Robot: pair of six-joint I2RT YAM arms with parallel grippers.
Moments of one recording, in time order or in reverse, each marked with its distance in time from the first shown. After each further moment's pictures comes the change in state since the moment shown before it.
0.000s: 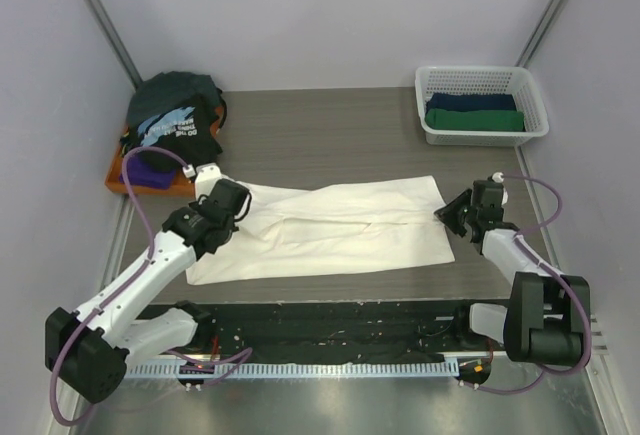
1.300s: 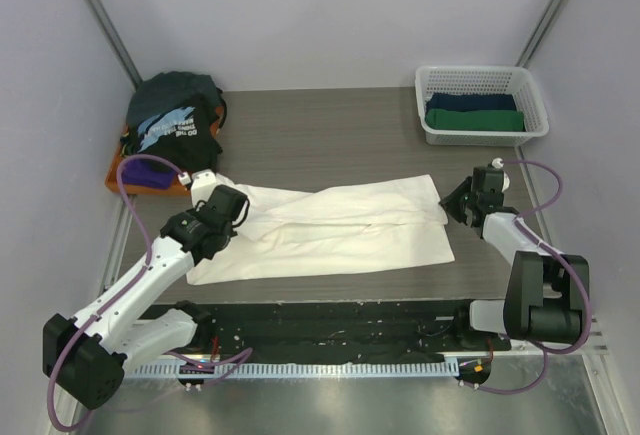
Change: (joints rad) left arm 0.000 -0.055 -0.051 -0.026 0.013 -0.073; right arm 0.000 0.119 0.117 -0.016 0.066 -0.066
